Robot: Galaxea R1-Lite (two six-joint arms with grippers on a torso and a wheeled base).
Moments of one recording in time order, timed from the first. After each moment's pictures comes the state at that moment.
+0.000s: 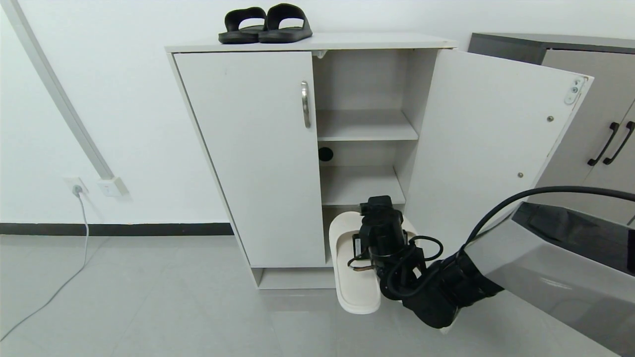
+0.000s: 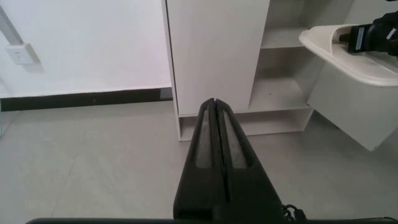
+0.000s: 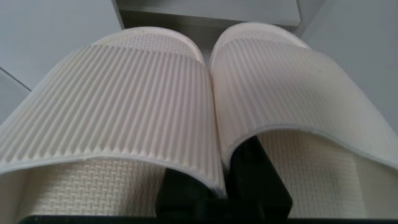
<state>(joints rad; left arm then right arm) 0.00 0.00 0.00 0.00 -0.03 0.02 0.77 2.28 -1.19 -0.78 -0.67 0.19</state>
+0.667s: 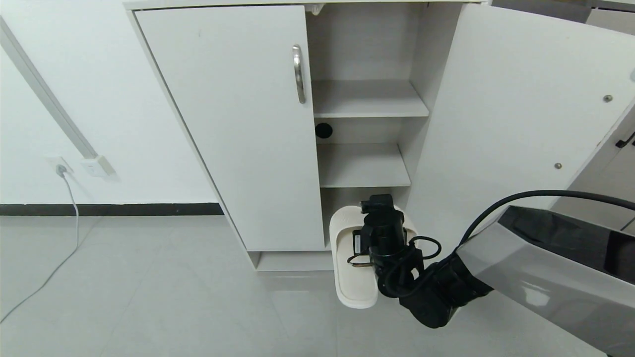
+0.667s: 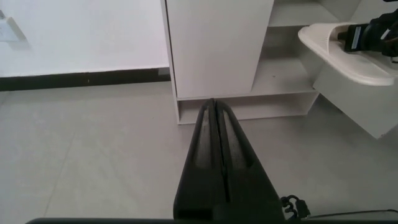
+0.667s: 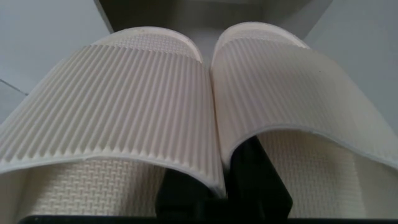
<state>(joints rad) 0.00 0.00 0.00 0.00 -0.03 0.02 0.76 2.31 -1.20 -0.90 -0.69 0.16</state>
